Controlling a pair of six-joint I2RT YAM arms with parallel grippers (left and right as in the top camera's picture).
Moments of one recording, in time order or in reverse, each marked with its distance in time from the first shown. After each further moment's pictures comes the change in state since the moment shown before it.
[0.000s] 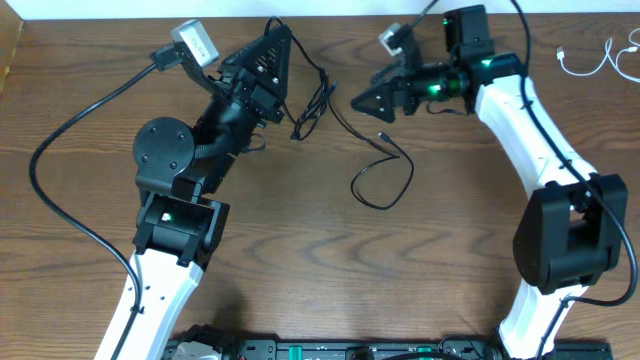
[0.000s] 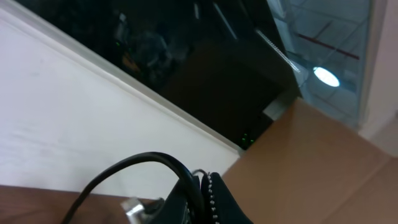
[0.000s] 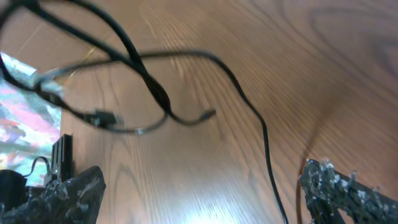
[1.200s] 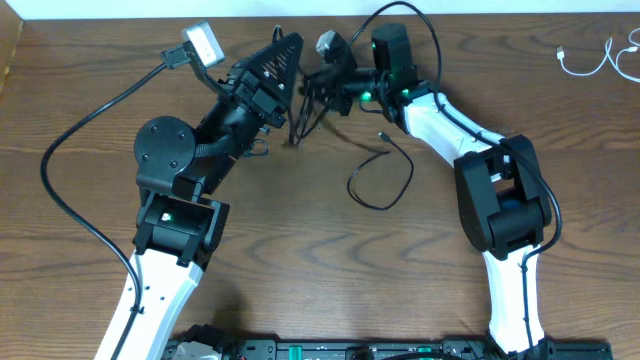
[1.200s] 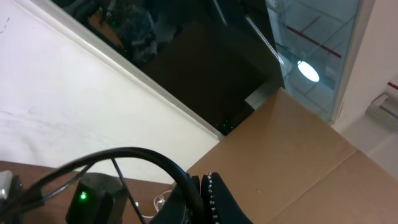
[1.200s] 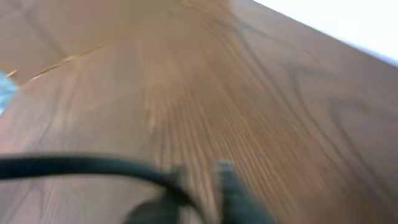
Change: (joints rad) left arm 0.000 0.000 0.000 -0.016 0.076 -0.091; right arm 0.173 0.291 0.006 0.705 0.067 0.172
